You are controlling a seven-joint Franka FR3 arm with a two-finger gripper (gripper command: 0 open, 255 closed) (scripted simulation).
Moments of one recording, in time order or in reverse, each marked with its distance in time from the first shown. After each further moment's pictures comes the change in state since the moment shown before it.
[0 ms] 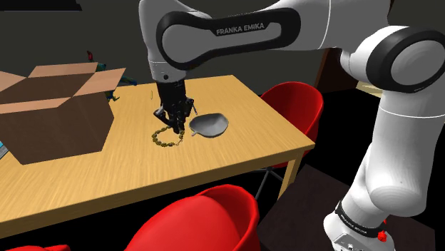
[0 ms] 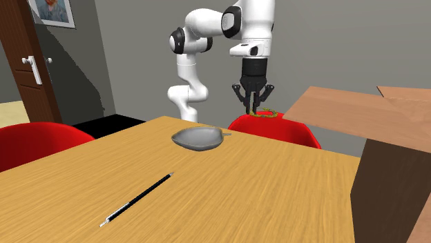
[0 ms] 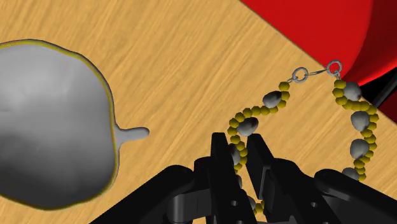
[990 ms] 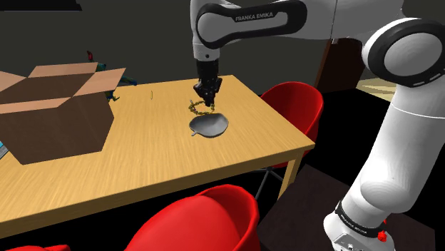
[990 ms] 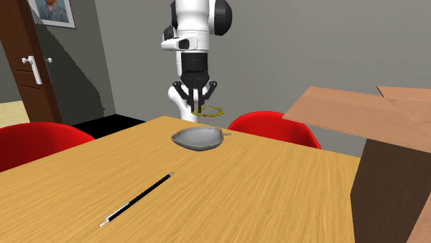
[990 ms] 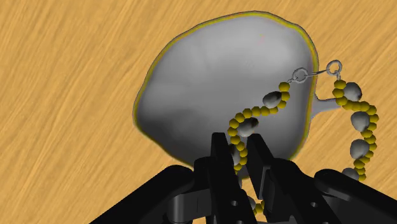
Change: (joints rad) arm -0.202 -0.101 -0.128 -0.083 0.050 -0.005 -0.329
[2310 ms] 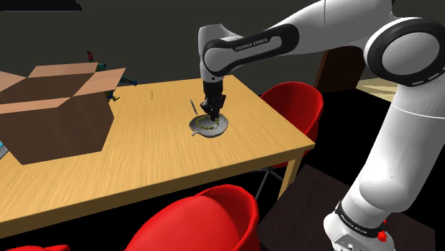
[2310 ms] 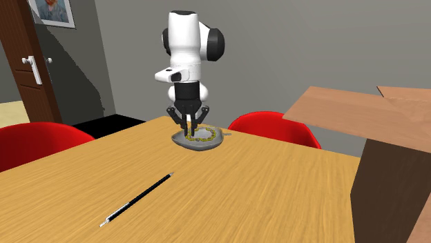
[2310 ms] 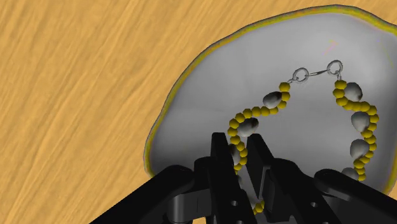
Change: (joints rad) arm -0.028 -0.008 -0.021 -0.211 0.003 0.203 -0.043
